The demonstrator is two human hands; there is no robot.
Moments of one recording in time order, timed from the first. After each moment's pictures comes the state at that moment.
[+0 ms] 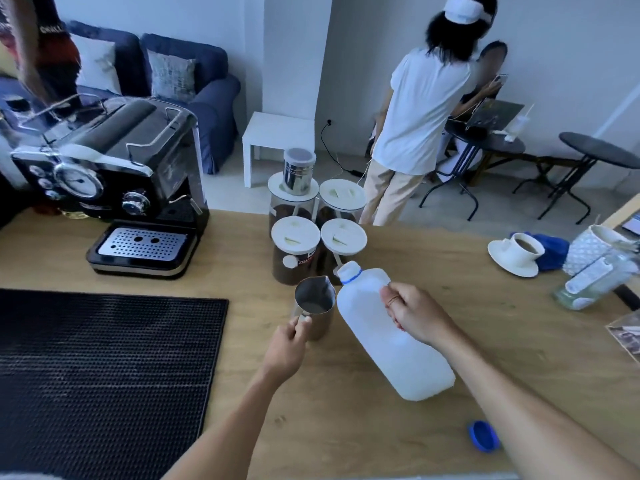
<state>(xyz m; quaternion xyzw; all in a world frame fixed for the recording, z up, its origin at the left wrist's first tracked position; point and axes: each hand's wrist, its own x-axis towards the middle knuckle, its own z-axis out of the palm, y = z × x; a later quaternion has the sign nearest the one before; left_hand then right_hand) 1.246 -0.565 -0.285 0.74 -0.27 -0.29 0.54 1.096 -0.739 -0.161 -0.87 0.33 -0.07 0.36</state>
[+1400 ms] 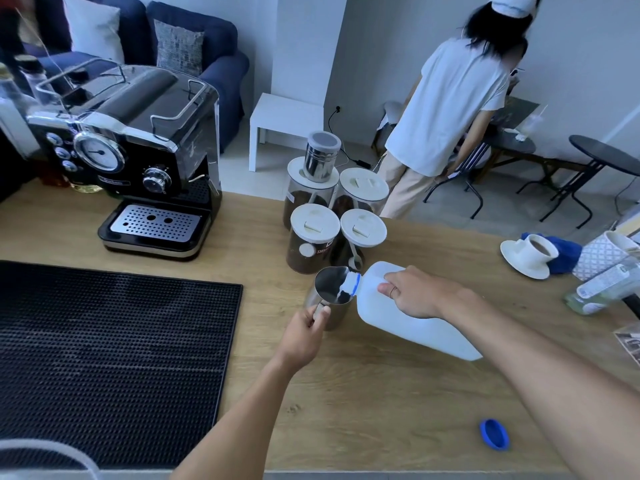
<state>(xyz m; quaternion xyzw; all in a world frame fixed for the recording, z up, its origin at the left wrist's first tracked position) 1.252 -0.560 -0.278 0.70 -0.29 -0.32 0.57 1.151 -0.716 -0.113 -0.92 0.31 0.24 0.08</state>
